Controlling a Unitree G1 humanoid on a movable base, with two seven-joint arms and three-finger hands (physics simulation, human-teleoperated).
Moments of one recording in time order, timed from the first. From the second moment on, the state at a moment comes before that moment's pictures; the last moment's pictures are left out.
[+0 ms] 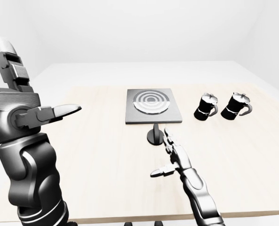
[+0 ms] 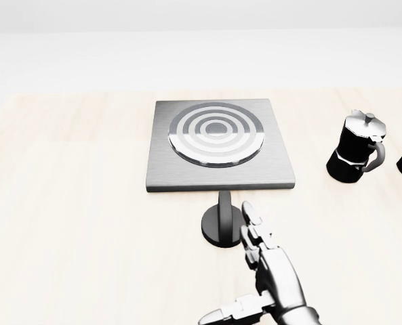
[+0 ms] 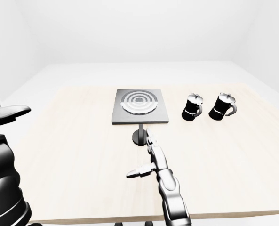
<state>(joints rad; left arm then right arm) -0.31 0.25 0.33 -0.65 -0.49 0.09 0.22 0.09 0.01 0.10 -0.01 -0.01 0.09 0.17</state>
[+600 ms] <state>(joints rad) -0.31 0.25 0.33 -0.65 -0.49 0.09 0.22 0.06 0.01 0.09 0.05 -0.02 0.09 0.18</state>
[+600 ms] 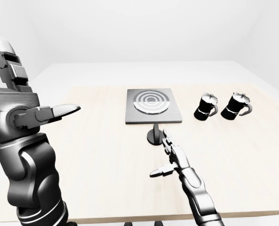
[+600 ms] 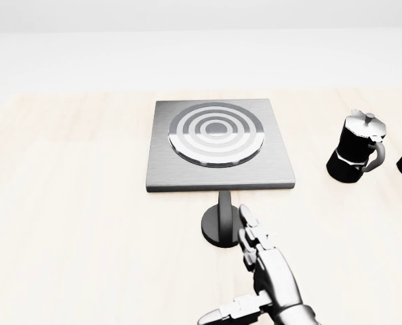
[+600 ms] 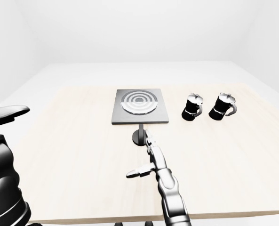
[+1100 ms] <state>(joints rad) -0.30 0.25 0.33 -0.66 -0.49 0.09 0.22 0.03 0.00 0.08 0.08 -0.03 0.08 0.19</state>
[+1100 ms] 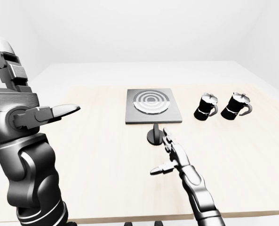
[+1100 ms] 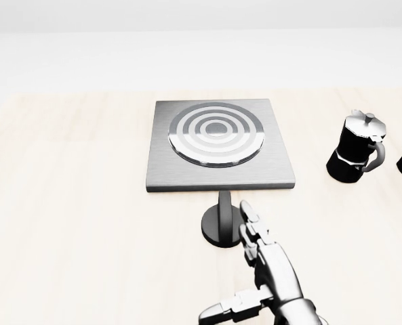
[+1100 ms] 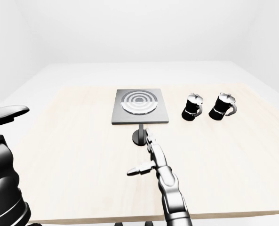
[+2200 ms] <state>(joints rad) -0.30 0.26 0.34 -0.65 -0.50 0.09 0.22 -0.08 0.00 0.05 0.22 -0.04 0.03 0.20</state>
